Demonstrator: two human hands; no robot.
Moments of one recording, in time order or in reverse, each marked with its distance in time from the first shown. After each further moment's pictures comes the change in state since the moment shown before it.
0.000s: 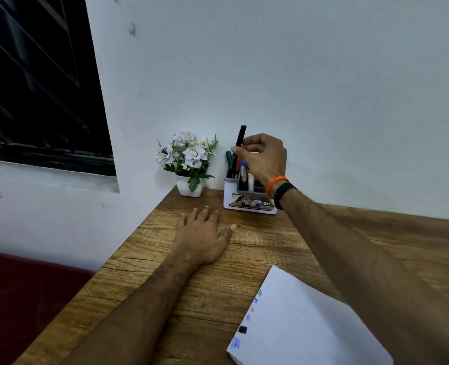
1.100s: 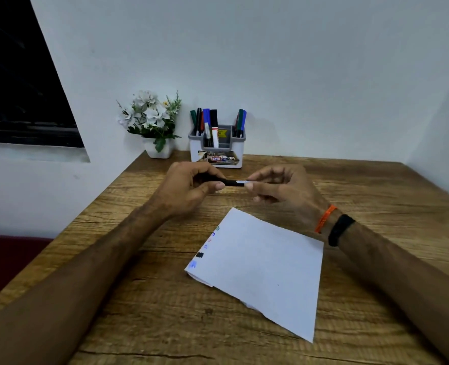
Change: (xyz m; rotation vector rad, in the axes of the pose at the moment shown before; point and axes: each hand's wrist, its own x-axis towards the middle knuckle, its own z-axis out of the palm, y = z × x) left_hand -0.047 0.043 -0.027 -0.655 0.278 0.519; right_hand -0.145 0.029 -0.149 0.254 -0.425 0.258
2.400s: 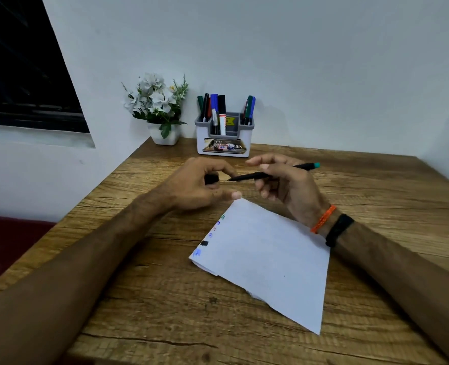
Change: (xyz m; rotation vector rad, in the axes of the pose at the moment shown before) left_hand -0.005 0.010 -0.001 0.032 -0.249 -0.067; right_hand 0.005 0.012 0.016 0.294 -0.077 0.014
